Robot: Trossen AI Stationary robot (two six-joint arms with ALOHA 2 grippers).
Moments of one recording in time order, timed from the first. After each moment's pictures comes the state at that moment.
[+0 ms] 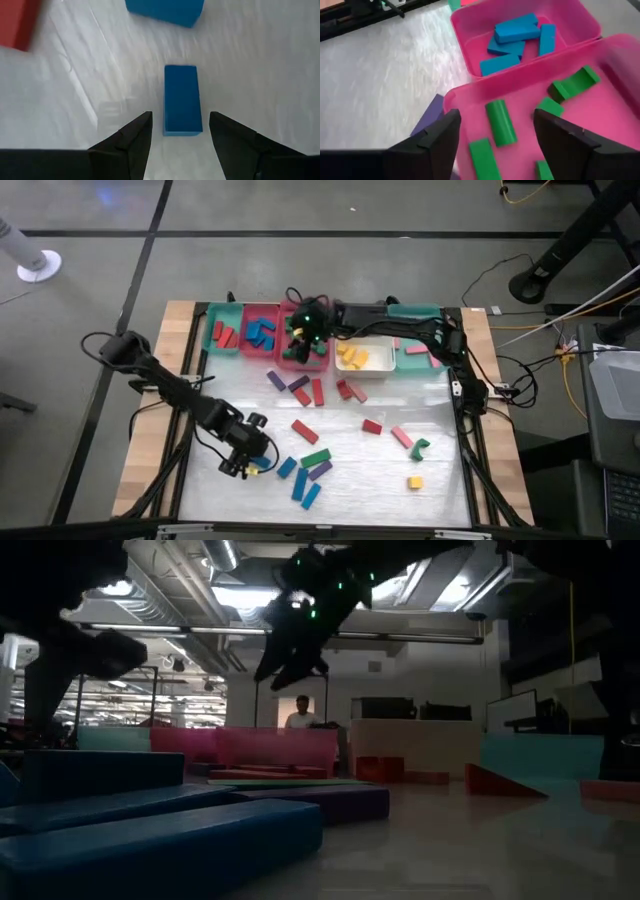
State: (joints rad) left arm -0.54 1.44 0.79 -0.53 0.03 -0.15; right arm -0.29 2.15 1.91 -0.53 -0.07 0.10
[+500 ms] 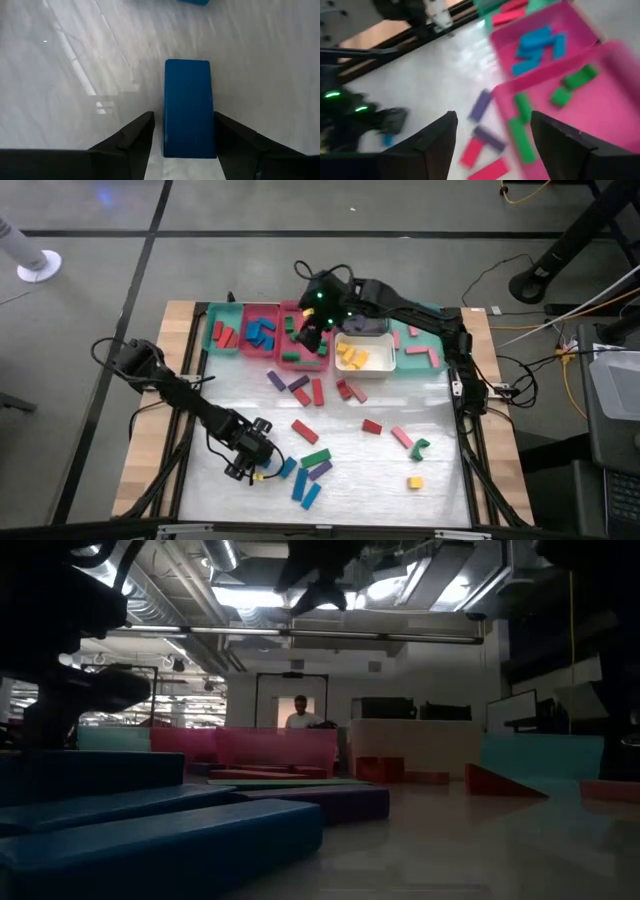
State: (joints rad) left arm -0.54 1.62 0.79 -0.45 0.01 -0.12; right arm -0.27 2.10 2.33 -1.03 -0.19 0.22
